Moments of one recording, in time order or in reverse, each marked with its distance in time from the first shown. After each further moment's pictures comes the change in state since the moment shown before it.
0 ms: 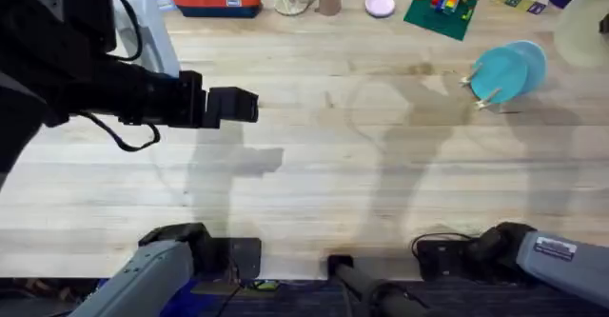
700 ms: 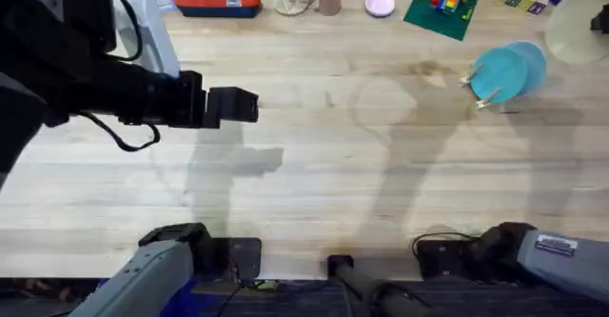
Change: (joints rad) left arm 0.000 0.000 0.000 0.000 0.000 0.000; right arm -0.021 0.042 0.000 0.026 -0.071 -0.005
